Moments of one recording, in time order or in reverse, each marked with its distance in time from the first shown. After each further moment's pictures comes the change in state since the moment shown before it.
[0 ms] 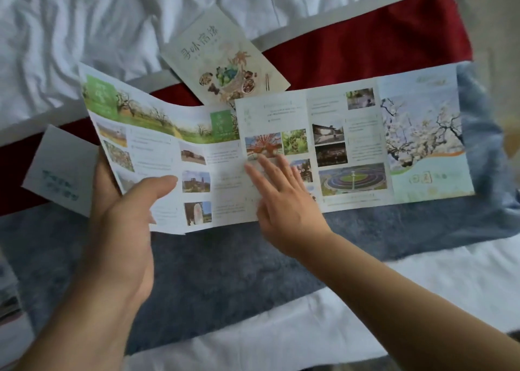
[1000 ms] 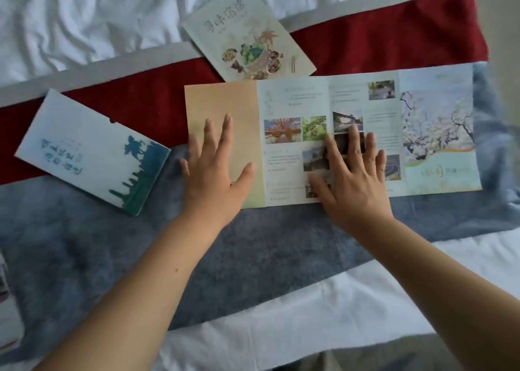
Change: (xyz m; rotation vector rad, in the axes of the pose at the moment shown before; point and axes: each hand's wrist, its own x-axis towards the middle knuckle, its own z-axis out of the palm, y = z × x) left_hand 0.042 -0.096 0.020 0.947 -0.386 0.131; right_hand -0.017 0.062 -0.007 -0.324 0.136 0.304
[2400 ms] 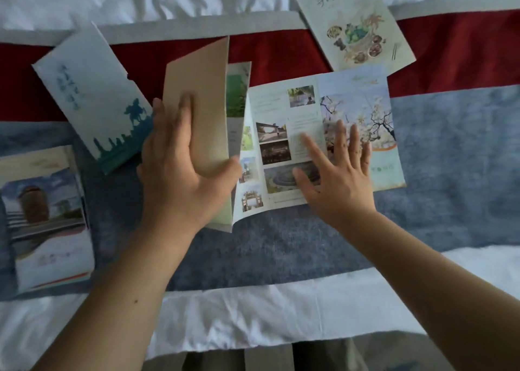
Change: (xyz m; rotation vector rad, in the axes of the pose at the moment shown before) left_hand -0.090 -0.123 -0.095 -0.188 0.365 -0.155; right_hand -0.016 -0.153 0.040 -0.088 0.003 -0.200
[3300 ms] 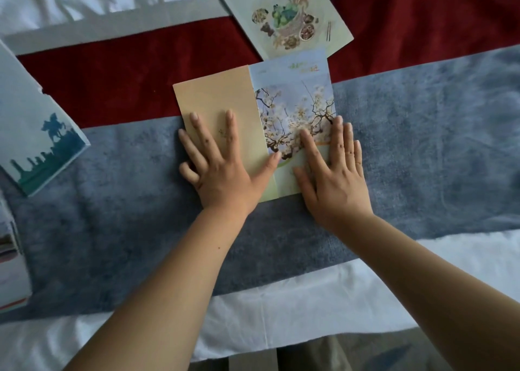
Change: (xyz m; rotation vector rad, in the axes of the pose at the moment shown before) left_hand -0.001 0.063 0.179 0.426 -0.093 -0.038; right_hand -0.019 0.099 0.008 0.131 0.103 0.011
